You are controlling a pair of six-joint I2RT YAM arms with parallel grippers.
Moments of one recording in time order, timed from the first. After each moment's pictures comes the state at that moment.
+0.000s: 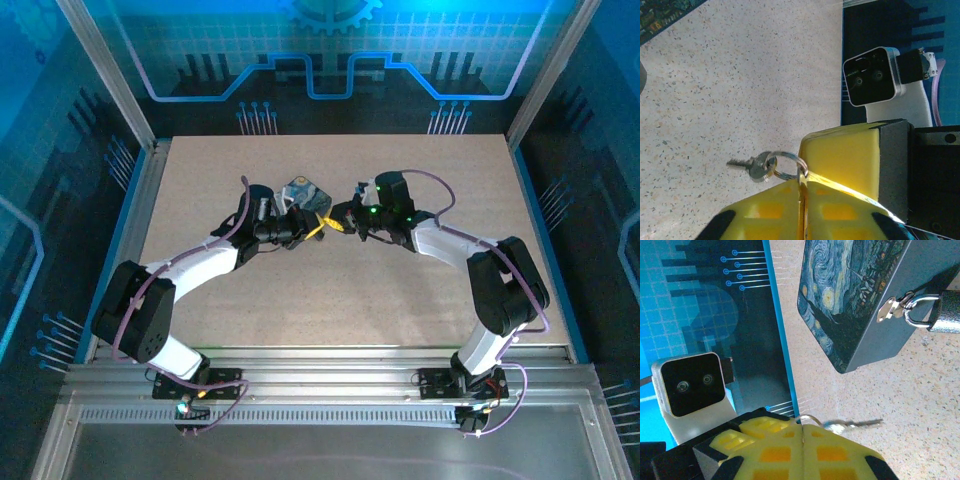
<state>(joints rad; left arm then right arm) -0.41 1.53 0.87 0.16 0.57 -1.08 0.45 1.70 1.04 0.12 -0.70 1.22</state>
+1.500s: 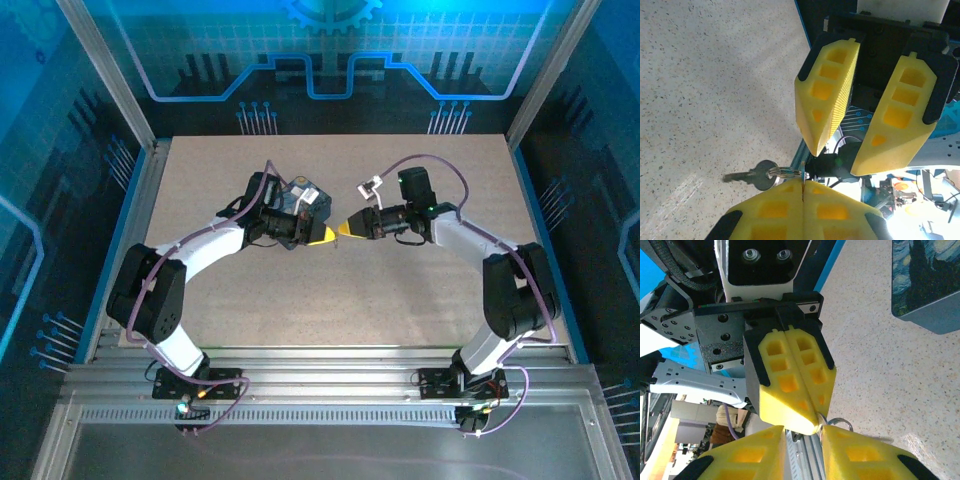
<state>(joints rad) -0.38 1.65 1.05 -0.11 1.07 -0.58 0.32 1.65 1.07 -0.19 -1.20 0.40</state>
